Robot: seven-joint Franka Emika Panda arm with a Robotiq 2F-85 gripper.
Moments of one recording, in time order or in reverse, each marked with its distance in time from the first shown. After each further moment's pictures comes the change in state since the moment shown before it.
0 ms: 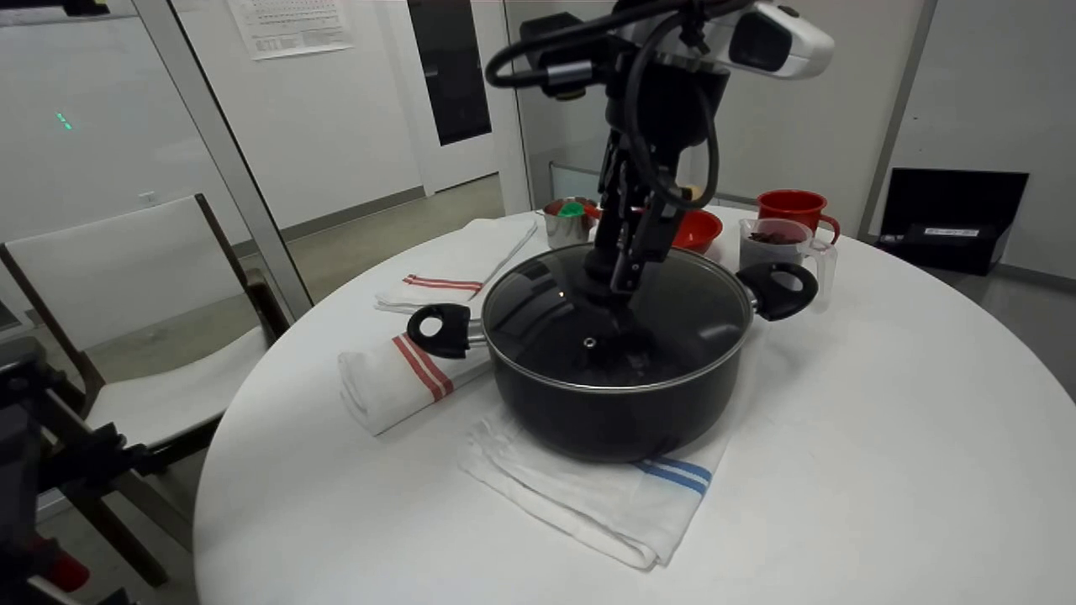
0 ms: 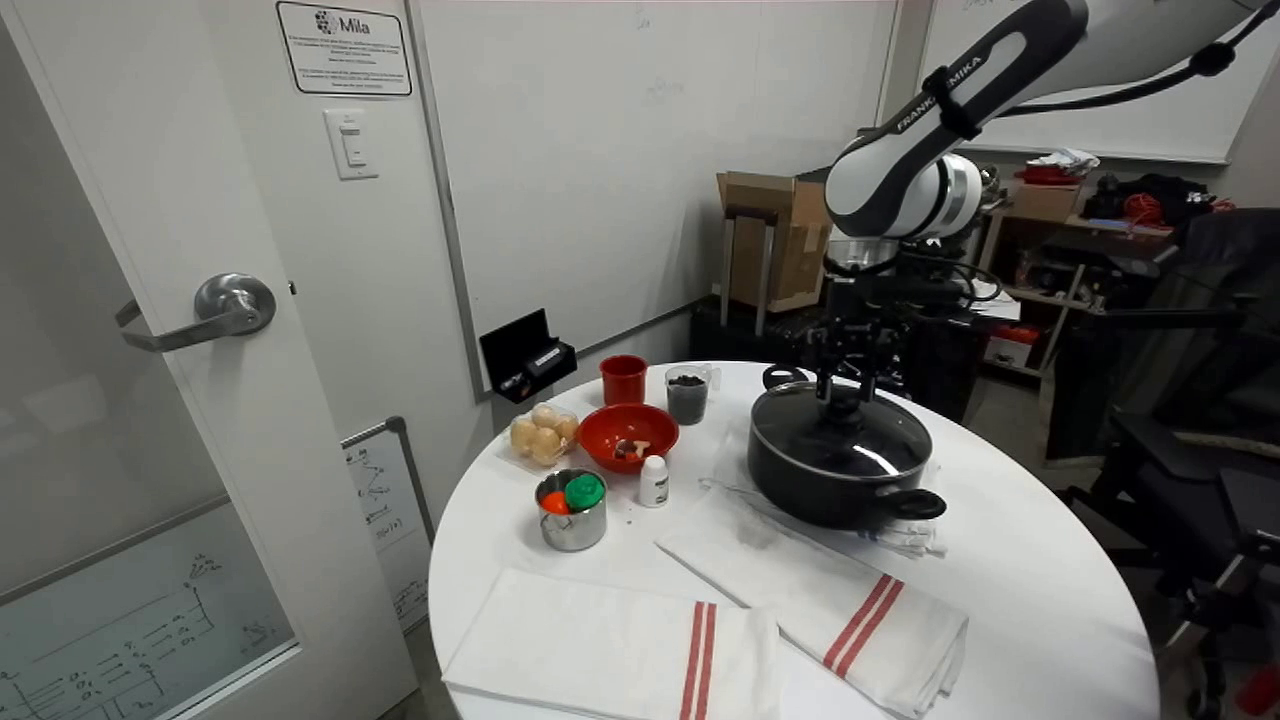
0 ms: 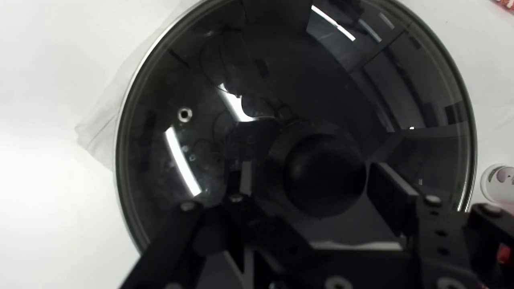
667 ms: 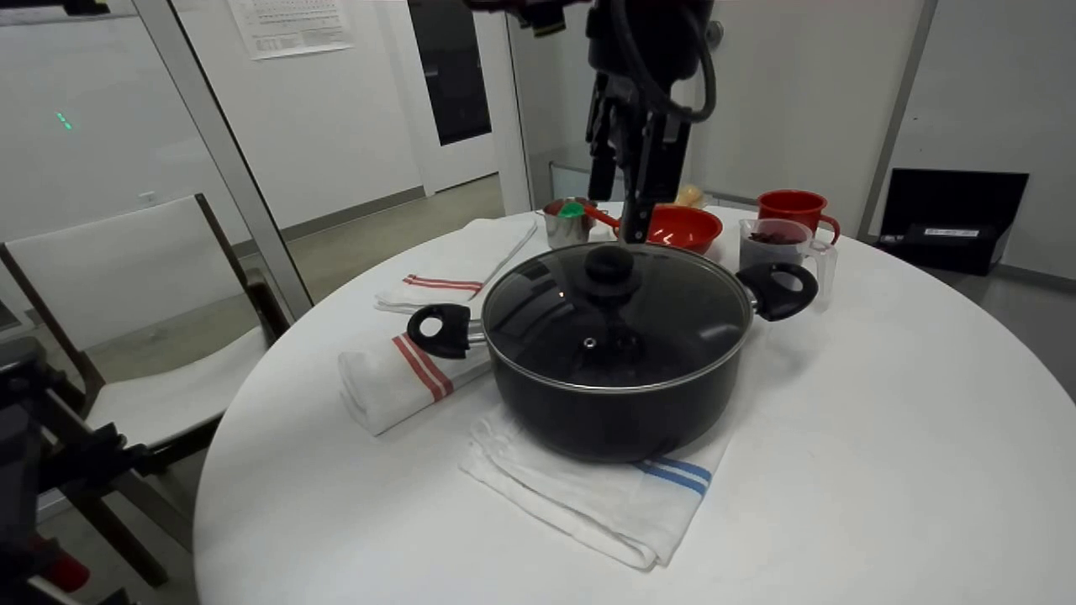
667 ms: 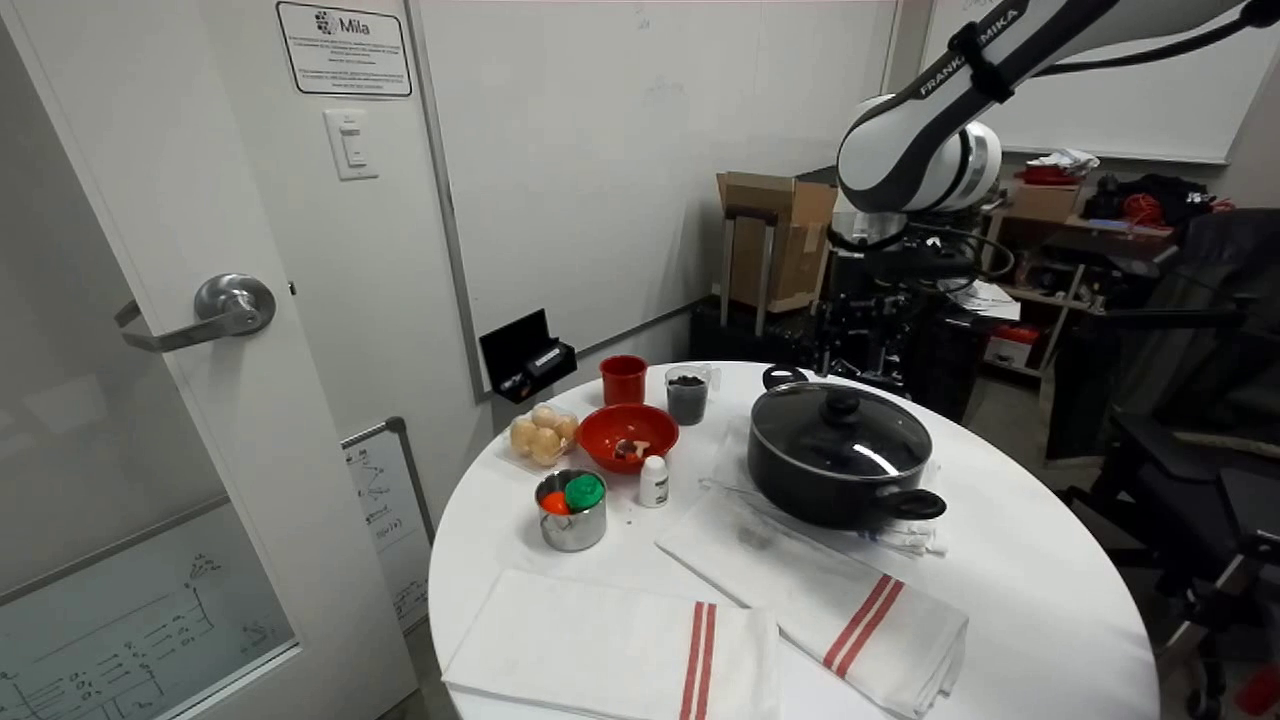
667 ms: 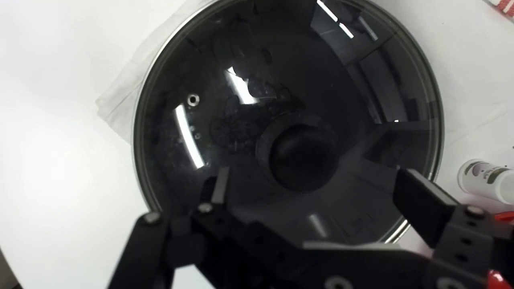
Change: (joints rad) arm 0.042 -0.113 -0.014 -0.096 -0.067 0.060 0.004
